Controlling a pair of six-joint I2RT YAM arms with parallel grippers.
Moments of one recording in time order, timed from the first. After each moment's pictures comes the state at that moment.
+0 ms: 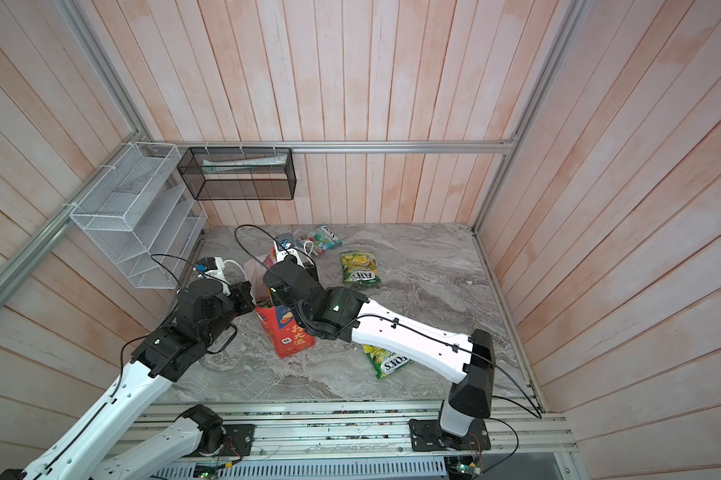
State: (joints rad) left arm -0.49 0.87 0.93 -0.51 -0.29 -0.61; right arm 1.21 1.71 1.75 -0.49 0.63 0.39
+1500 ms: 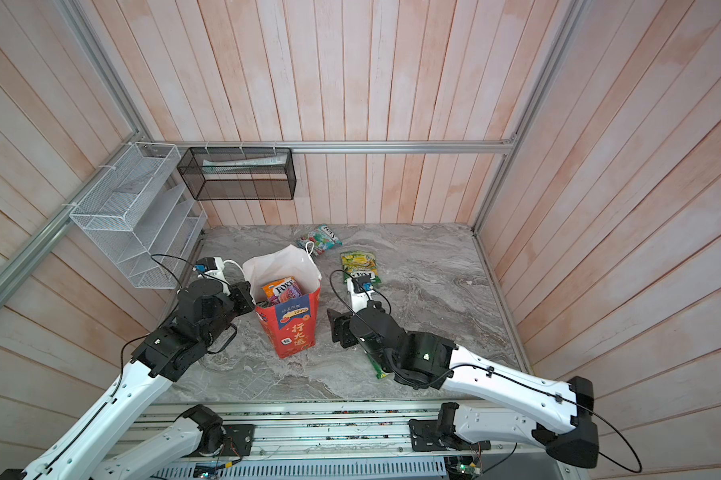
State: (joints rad) left arm -0.49 0.88 0.93 -0.51 -0.30 -0.61; right arm 1.18 0.99 0.96 -0.45 0.56 0.56
